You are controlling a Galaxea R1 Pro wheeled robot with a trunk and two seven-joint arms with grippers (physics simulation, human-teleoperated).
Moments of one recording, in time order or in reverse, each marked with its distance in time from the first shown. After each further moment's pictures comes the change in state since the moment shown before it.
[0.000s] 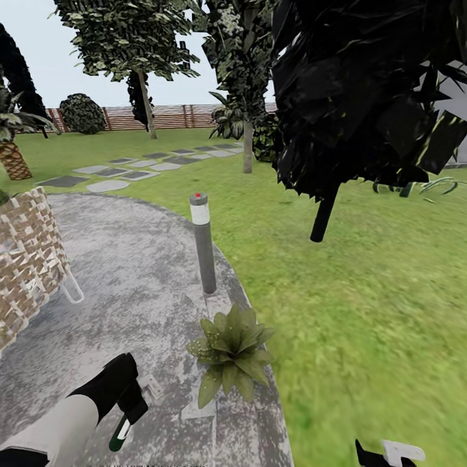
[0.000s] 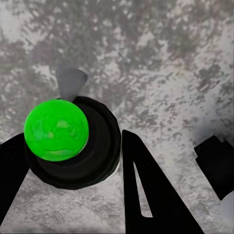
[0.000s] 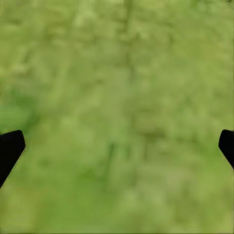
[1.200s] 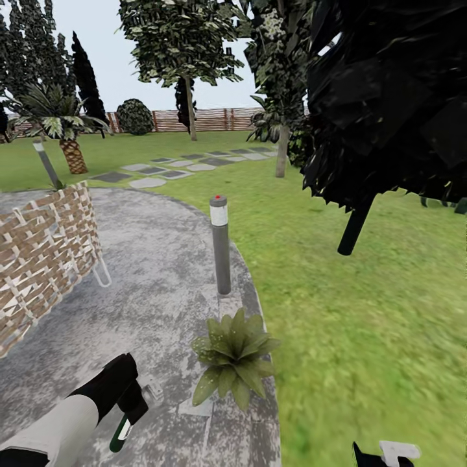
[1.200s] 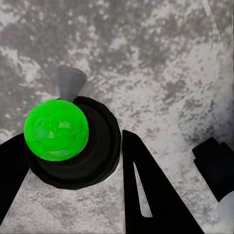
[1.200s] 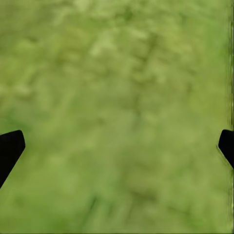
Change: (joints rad) left arm 0.000 0.000 0.003 0.004 0.008 -0.002 0.003; right arm 0.000 0.000 0.000 0.000 0.069 -0.001 -0.001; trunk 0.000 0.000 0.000
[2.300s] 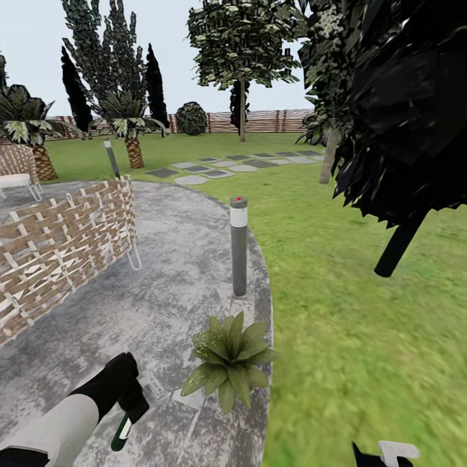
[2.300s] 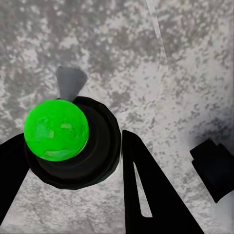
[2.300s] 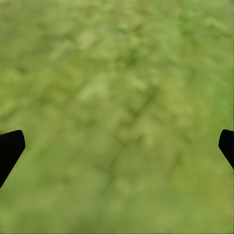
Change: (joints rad) left arm -0.002 -0.001 0.000 -0.005 0.004 0.002 -0.008; right arm 0.000 0.001 0.001 0.002 0.000 0.001 0.000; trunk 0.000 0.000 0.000
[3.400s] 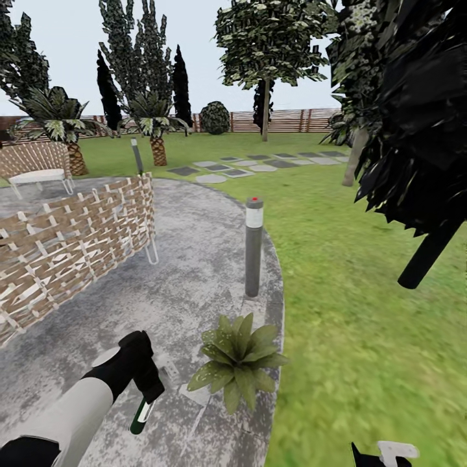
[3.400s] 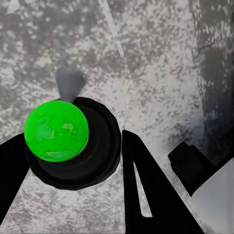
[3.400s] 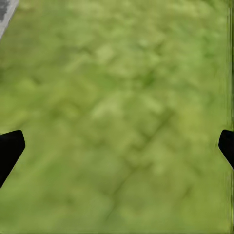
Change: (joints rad) left arm -0.044 -0.051 -0.010 -0.133 -0.153 0.047 -0.275; right arm 0.000 0.002 0.000 0.000 0.014 -0.001 0.001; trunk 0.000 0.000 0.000
